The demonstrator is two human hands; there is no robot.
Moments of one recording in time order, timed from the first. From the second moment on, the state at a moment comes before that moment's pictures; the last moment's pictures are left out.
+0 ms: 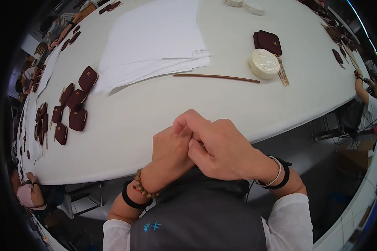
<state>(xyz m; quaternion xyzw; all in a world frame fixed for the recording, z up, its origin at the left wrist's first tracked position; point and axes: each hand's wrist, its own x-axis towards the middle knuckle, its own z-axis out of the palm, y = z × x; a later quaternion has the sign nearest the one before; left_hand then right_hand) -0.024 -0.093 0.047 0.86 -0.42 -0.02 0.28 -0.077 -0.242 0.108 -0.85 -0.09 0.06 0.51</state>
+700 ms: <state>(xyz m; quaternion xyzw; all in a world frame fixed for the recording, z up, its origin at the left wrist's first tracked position) 0.003 -0.044 0.028 0.52 -0.06 -0.20 0.83 -0.071 -0.249 0.044 -0.90 -0.06 -0.24 0.36</state>
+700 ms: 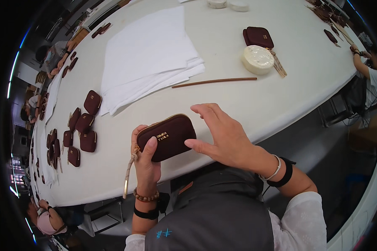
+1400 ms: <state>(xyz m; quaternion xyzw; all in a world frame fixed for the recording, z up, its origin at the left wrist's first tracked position) 0.034 0.005 0.027 0.59 0.05 0.05 0.80 -0.059 -0.257 0.022 -0.93 -0.17 -0.27 0.15</state>
